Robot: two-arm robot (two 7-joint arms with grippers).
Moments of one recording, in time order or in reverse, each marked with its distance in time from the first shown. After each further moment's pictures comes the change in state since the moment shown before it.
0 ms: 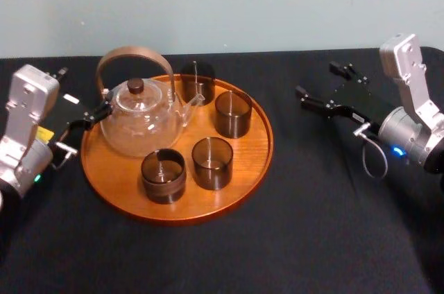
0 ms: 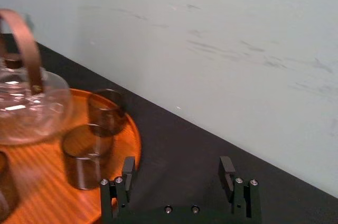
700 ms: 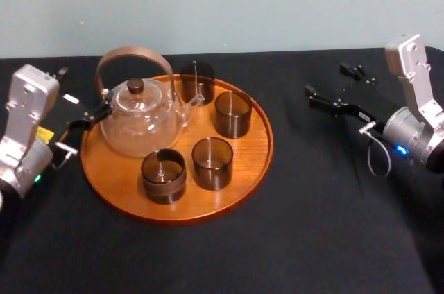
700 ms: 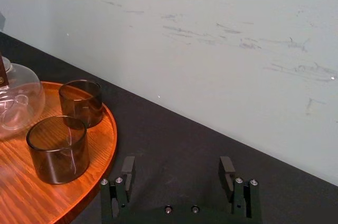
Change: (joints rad) left arm 0.000 0.000 0.000 0.000 0.000 0.000 0.000; right arm 0.019 -0.021 0.026 0.062 -0.012 0.006 -0.020
